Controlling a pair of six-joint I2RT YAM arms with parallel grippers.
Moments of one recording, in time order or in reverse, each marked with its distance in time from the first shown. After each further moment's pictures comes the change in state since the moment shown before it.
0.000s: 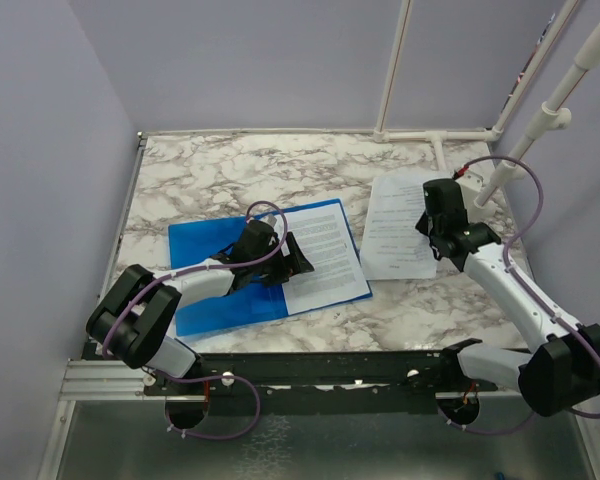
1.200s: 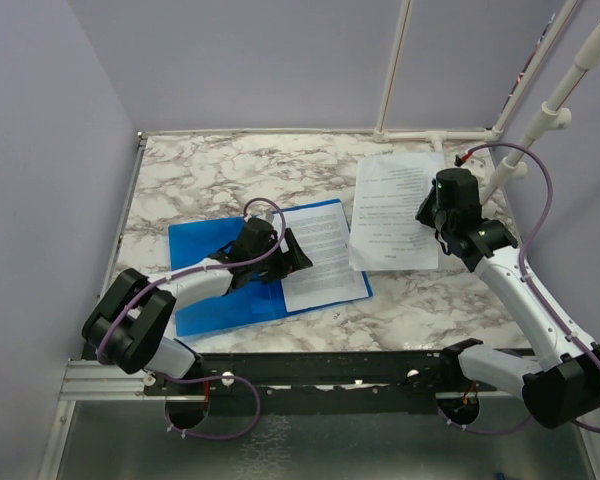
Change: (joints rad) left arm -0.001 -0.032 0.016 -0.029 -0.040 -0.005; right arm 0.000 -0.073 0.113 -0.022 -0.133 -0.095
